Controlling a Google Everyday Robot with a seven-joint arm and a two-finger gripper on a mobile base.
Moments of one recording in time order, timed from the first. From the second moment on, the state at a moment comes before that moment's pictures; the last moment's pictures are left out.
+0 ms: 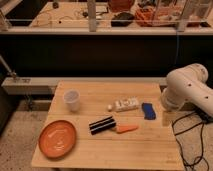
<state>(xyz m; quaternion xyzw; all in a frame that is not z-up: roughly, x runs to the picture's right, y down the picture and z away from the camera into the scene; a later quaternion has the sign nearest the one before) 0.286 0.105 0.683 -0.28 0.02 0.02 0.96</state>
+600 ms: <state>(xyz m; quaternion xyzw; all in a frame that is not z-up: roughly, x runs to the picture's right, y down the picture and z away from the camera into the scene) 0.285 0.106 0.684 -0.28 0.02 0.02 0.96</state>
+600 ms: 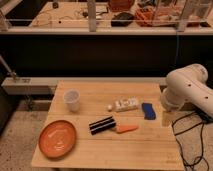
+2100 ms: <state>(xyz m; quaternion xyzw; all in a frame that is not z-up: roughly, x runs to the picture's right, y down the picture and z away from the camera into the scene) 0.240 0.109 0.687 -0.28 -0.01 -0.02 0.96</state>
